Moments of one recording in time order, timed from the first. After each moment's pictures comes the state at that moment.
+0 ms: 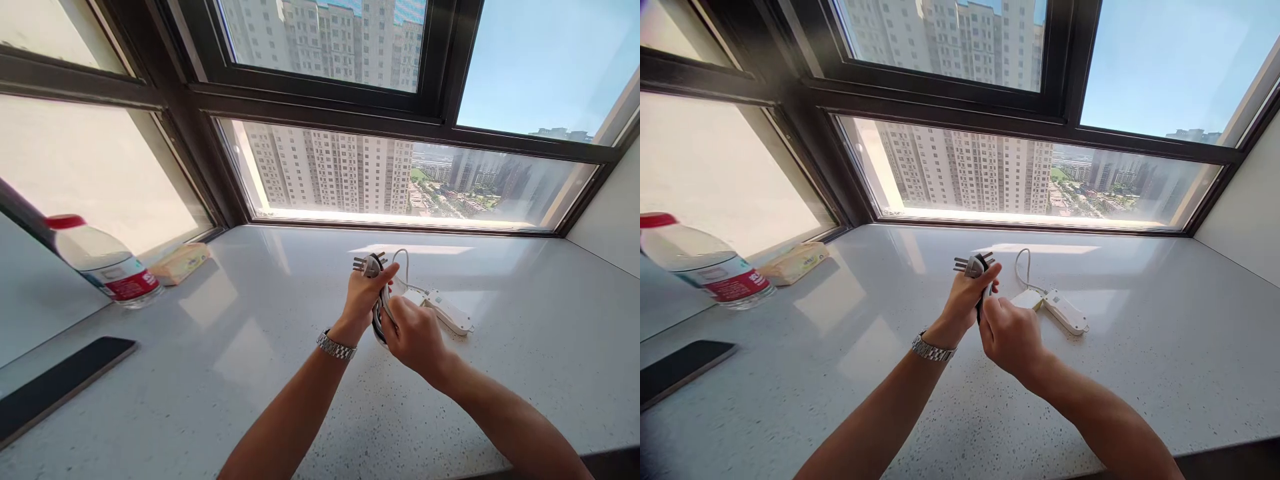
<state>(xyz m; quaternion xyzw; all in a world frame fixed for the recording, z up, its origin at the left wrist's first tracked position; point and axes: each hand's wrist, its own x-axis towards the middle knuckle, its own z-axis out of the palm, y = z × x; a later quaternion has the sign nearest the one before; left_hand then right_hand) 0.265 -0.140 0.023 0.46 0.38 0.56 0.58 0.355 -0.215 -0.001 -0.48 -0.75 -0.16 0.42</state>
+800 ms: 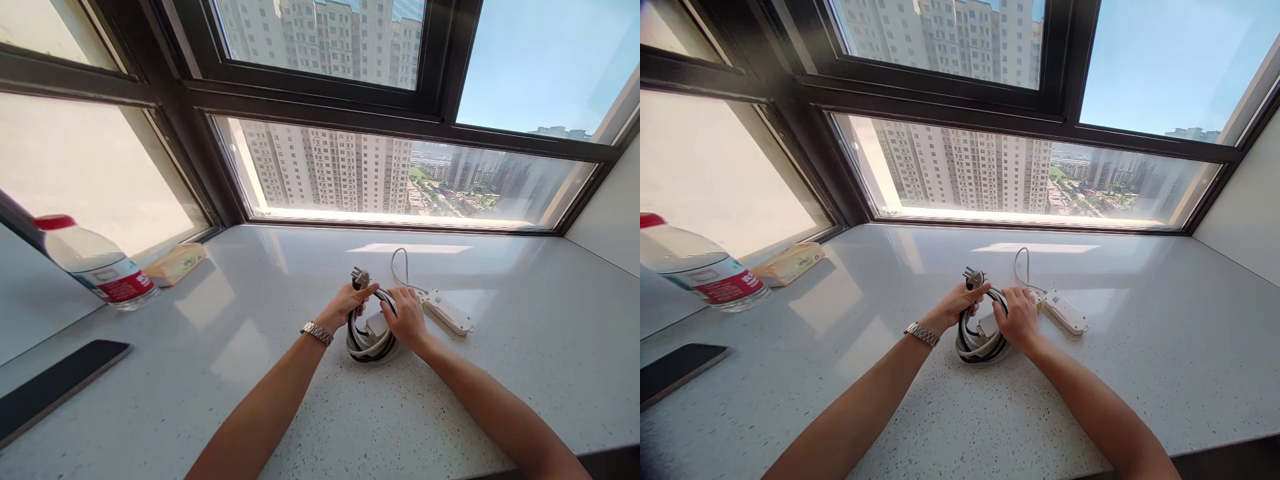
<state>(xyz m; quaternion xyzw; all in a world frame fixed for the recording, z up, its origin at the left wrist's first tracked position) 0.225 -0.081 -0.050 0.55 0.43 0.35 0.63 0.373 -0.152 -0.072 -0.63 -0.69 -0.02 0.36</state>
